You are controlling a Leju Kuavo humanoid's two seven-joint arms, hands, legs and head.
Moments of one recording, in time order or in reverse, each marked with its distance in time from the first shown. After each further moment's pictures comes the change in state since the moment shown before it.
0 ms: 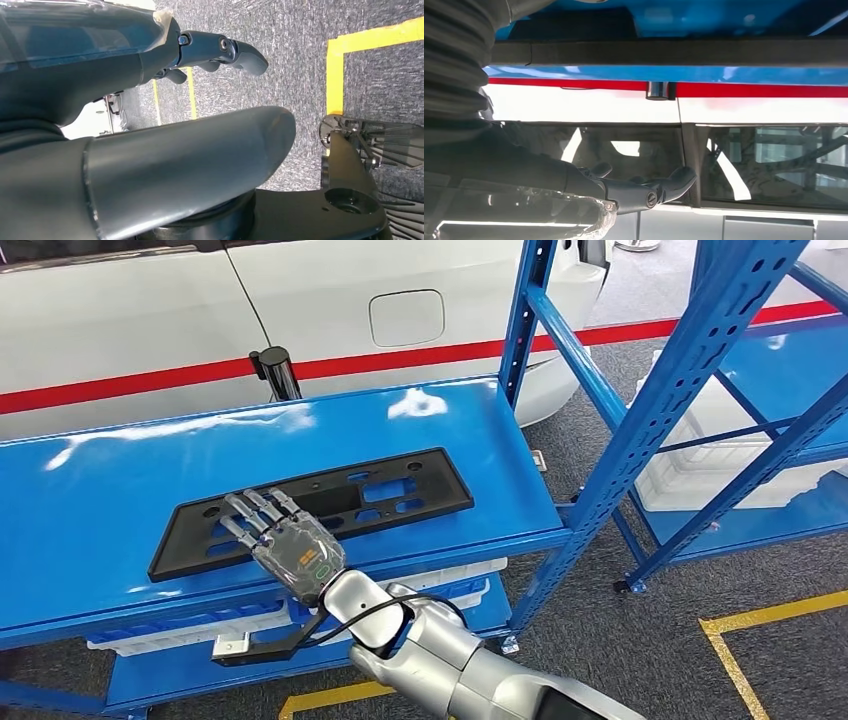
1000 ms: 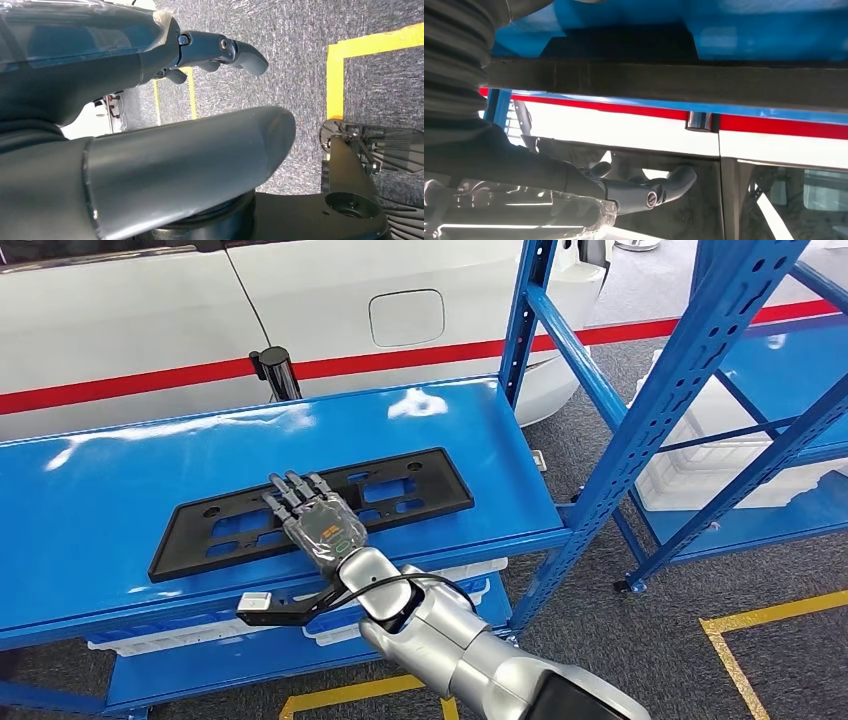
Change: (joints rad) left arm -0.002 -0.002 -0.015 0.000 -0.005 0.023 0.000; right arm -0.041 0.011 -0.100 0.100 0.011 0.095 0.044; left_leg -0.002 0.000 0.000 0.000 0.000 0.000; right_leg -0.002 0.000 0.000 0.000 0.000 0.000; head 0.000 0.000
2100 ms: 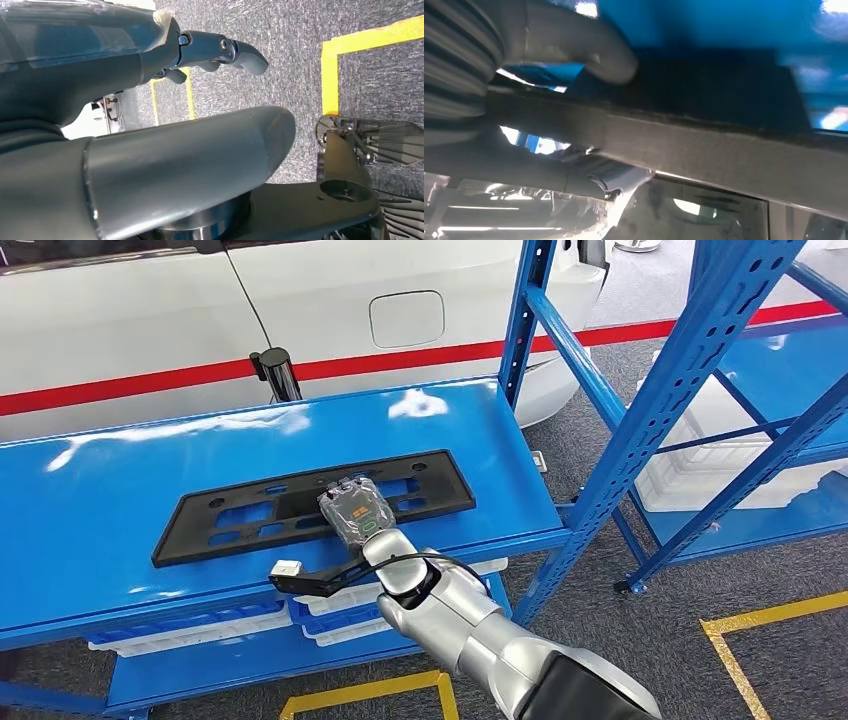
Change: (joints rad) left arm -0.012 -0.017 -0.012 0.000 -0.009 0.003 0.000; right arm -0.052 -0.020 -0.068 0.102 -0.041 0.058 0.052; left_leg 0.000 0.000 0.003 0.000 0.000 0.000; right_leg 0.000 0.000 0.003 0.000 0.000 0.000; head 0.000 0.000
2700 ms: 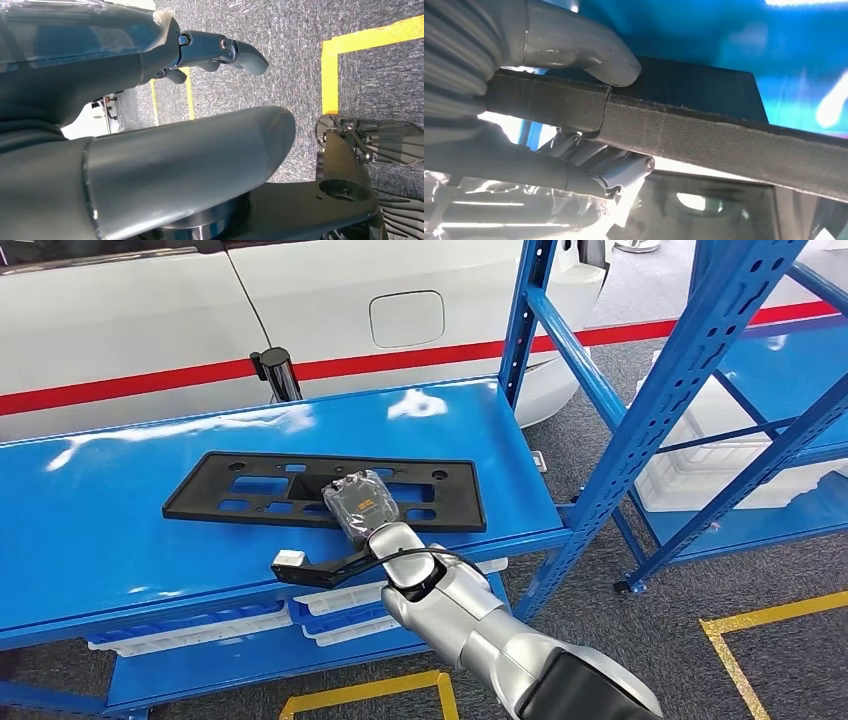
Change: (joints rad) left arm -0.001 -0.001 -0.001 0.000 0.008 0.006 0.000; right arm -0.008 0.000 -0.050 0.006 -0.035 -0.082 -0.058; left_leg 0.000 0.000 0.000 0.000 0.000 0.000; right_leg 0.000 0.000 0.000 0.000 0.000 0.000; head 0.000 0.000
